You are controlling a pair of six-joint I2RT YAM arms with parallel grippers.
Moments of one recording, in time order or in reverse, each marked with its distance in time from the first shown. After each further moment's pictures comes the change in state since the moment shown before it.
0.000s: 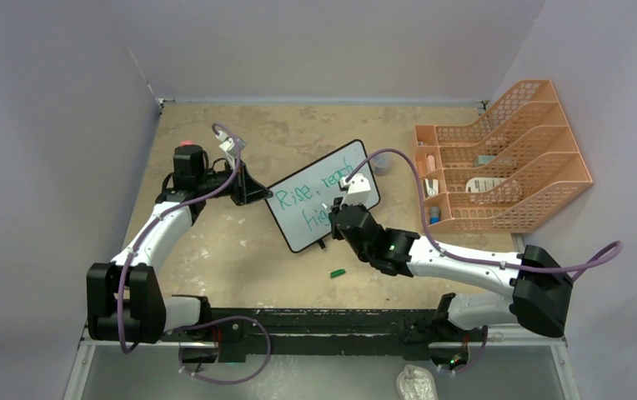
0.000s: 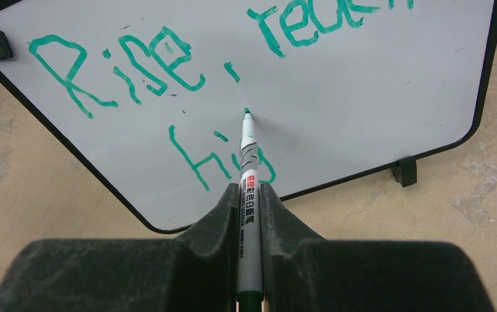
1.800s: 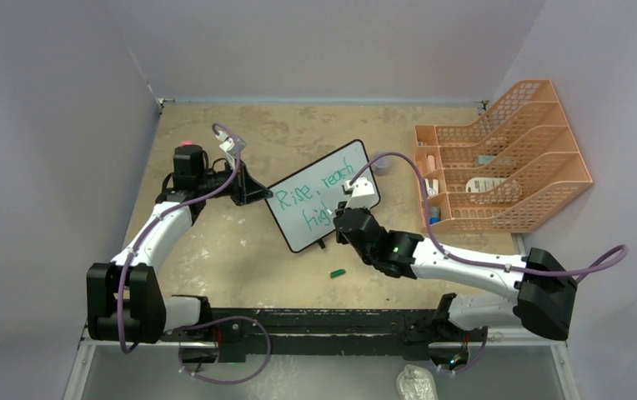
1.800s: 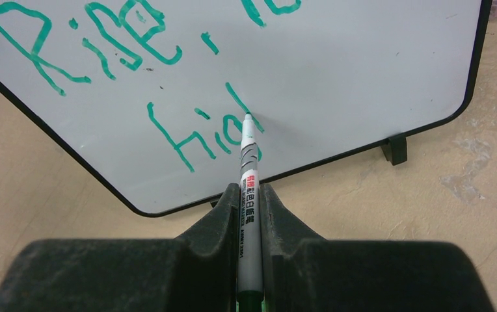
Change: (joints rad) left arm 0.000 0.000 0.000 0.000 0.001 0.000; right arm 0.000 -0.034 -0.030 -0.067 -0.009 0.037
